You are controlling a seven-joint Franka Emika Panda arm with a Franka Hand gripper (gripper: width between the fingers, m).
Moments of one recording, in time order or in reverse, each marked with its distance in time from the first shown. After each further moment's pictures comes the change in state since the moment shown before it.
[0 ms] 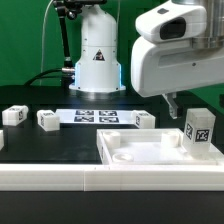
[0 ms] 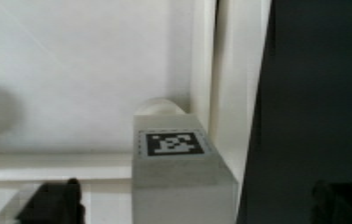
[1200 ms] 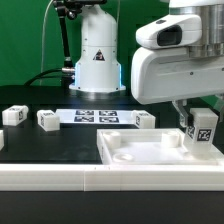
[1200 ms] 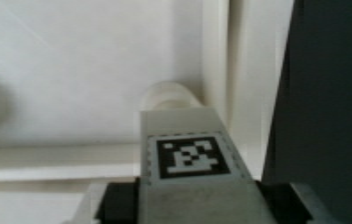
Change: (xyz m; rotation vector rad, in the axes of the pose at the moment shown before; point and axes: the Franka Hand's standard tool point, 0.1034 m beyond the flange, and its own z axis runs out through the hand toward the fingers) arm -0.001 0.003 0.023 -0.040 0.117 0.032
